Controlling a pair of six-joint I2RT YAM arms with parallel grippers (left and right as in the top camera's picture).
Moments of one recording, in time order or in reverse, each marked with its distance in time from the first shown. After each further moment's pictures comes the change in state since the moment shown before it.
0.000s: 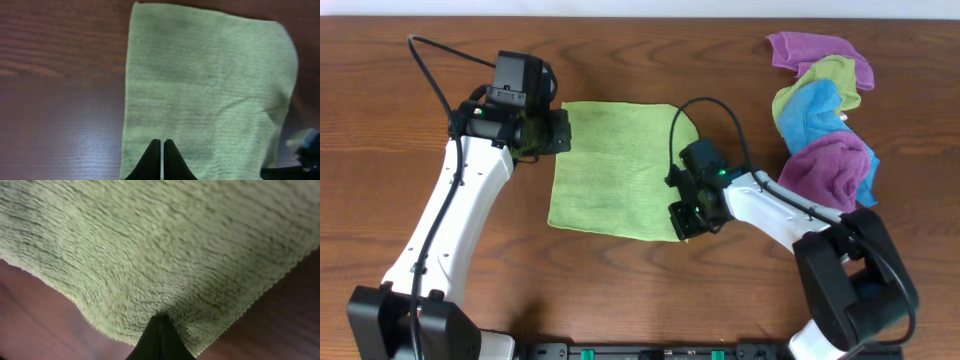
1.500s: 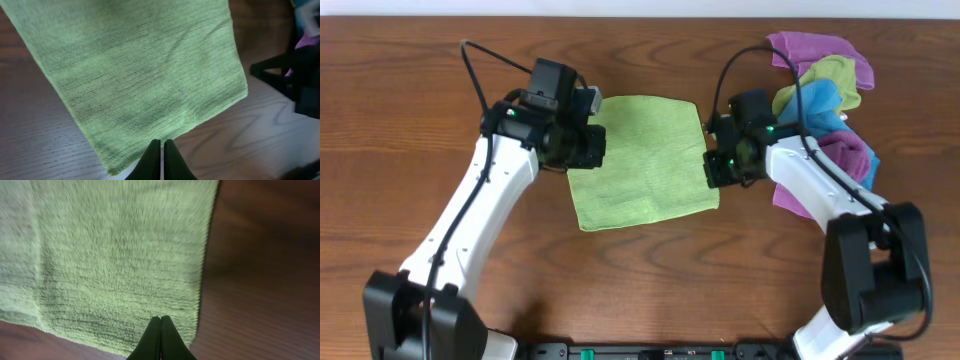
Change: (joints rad) left arm -0.116 0.021 0.000 -0.021 0.212 0.043; right arm -0.224 0.031 0.209 -0.038 0.072 -0.114
